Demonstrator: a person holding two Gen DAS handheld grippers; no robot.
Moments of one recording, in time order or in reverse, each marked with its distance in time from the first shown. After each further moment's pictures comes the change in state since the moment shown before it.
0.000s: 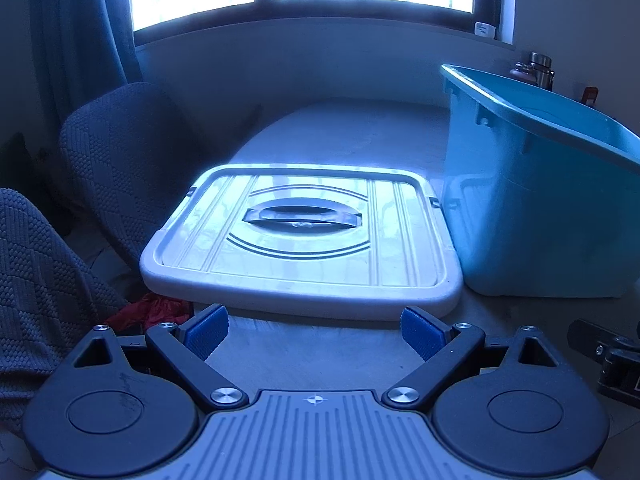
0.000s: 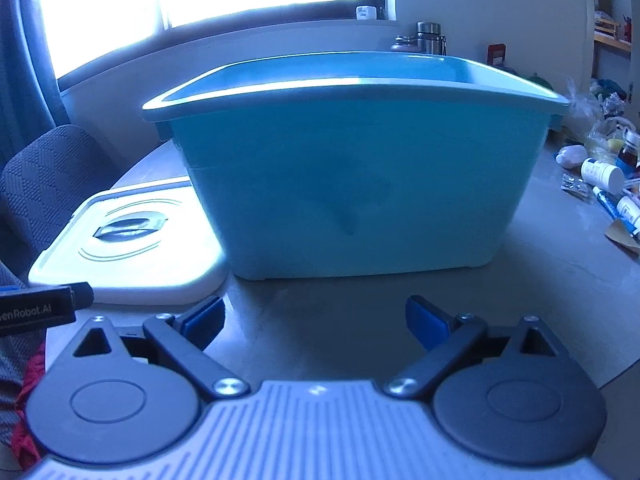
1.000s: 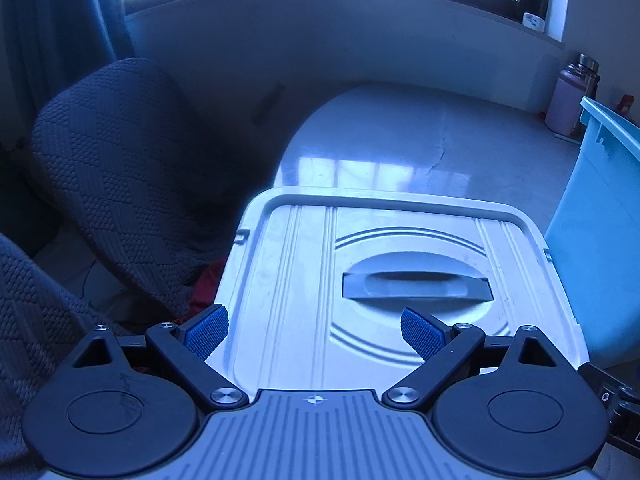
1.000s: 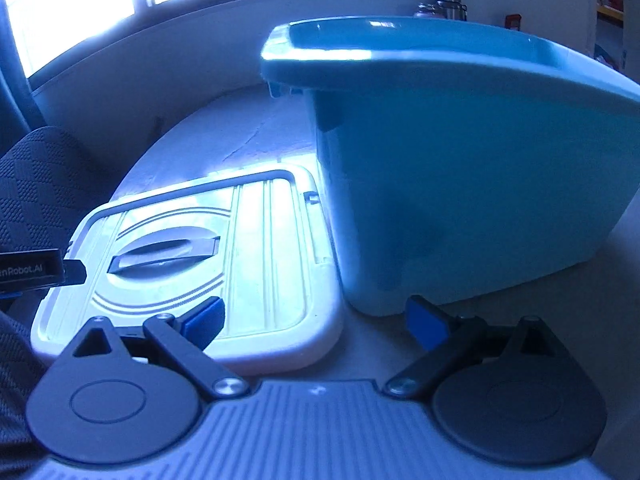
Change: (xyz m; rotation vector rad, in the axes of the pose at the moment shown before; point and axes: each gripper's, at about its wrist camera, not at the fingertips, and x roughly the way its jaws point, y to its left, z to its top) left arm 0.123 0.111 0.086 0.012 0.097 -0.062; right arm 0.072 0.108 0.027 0.088 0.082 -0.072
